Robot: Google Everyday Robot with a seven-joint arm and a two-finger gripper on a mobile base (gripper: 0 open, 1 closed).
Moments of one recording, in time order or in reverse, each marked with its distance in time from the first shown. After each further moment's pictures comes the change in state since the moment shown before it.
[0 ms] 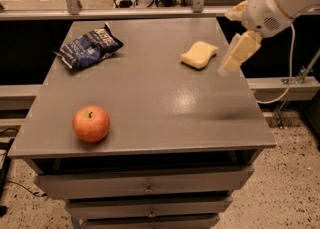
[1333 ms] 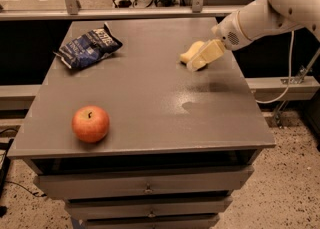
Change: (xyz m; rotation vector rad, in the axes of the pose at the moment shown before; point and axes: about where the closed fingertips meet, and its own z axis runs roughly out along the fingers) arm 0.003 -0.055 0.097 0.054 -0.158 0.306
